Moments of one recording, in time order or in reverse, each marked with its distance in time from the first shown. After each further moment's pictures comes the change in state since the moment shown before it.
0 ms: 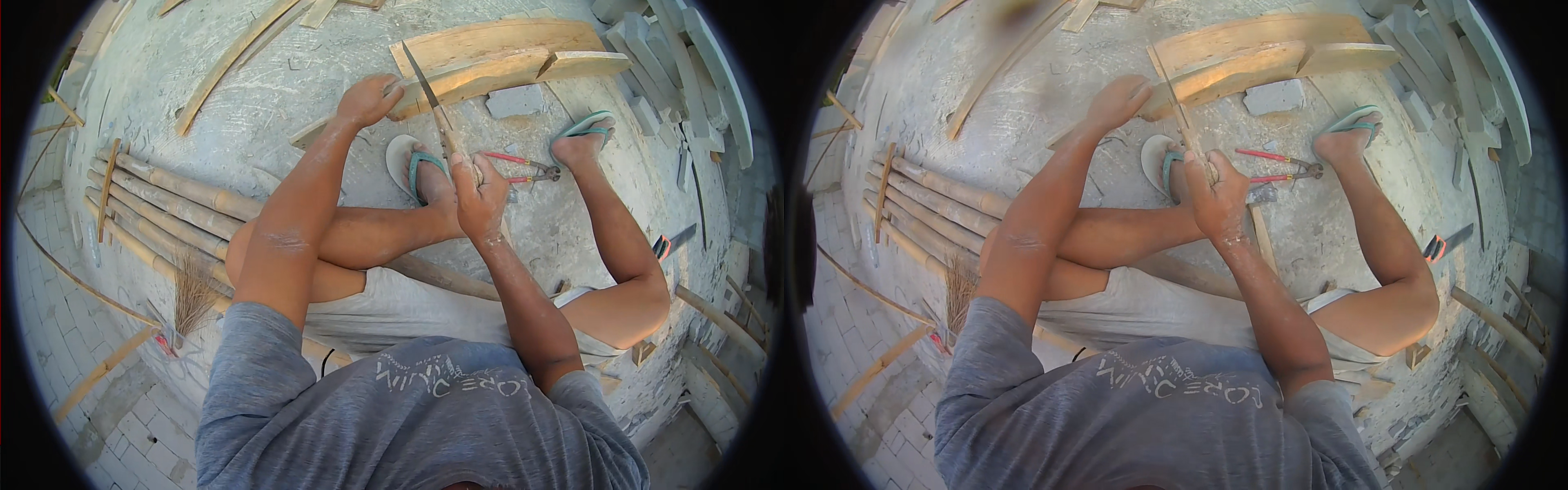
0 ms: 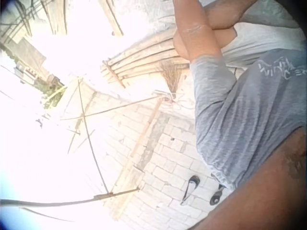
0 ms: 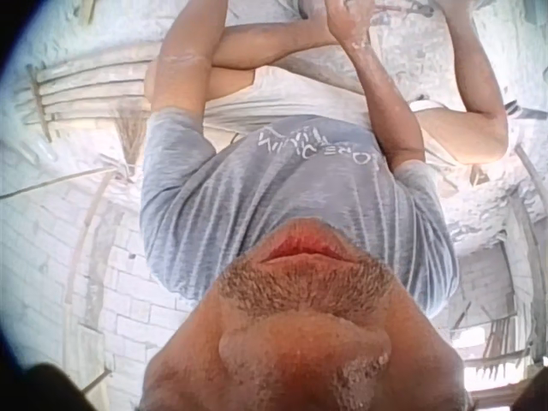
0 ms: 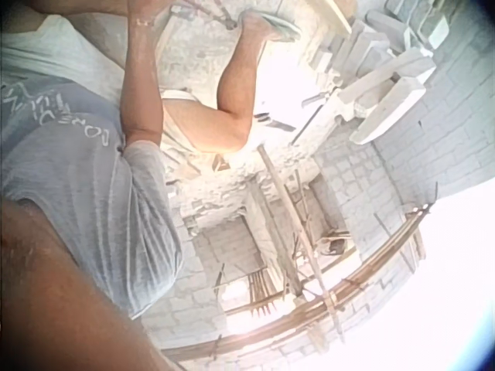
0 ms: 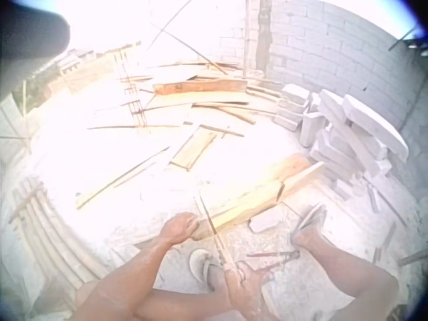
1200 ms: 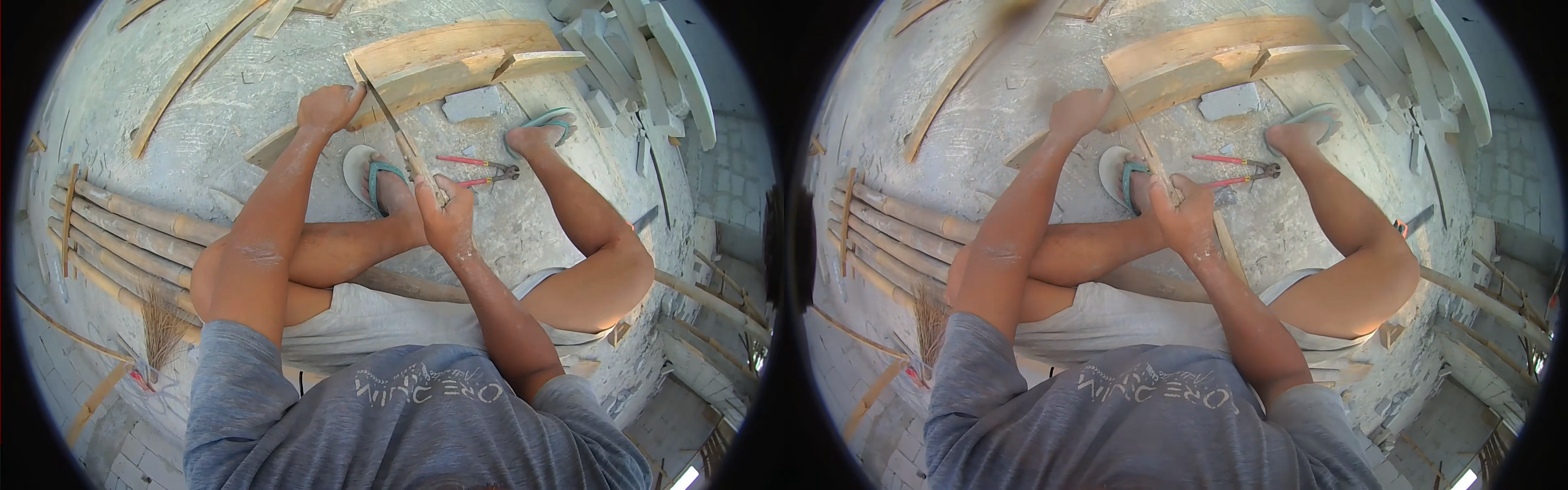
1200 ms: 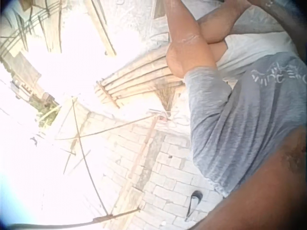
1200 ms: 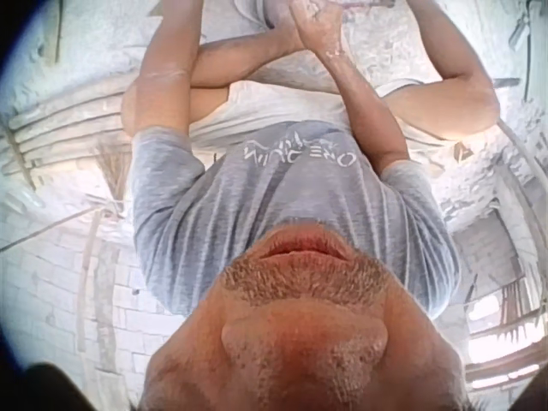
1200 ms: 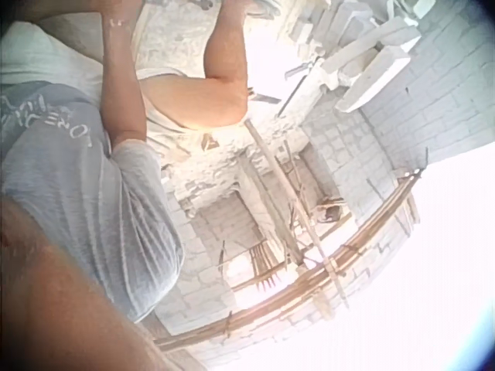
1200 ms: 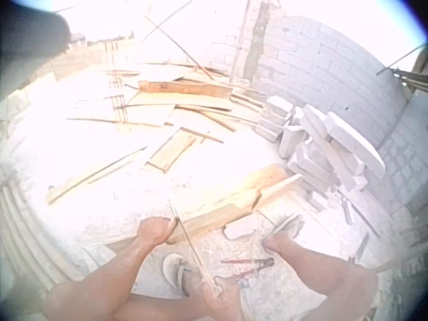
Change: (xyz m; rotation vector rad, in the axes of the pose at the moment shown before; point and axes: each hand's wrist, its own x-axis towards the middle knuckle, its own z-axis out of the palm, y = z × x) left_hand 0.024 0.035 -0.019 0.194 -0.398 -0.419; right_hand -0.011 0.008 -0.010 -0.162 -0.060 0.007
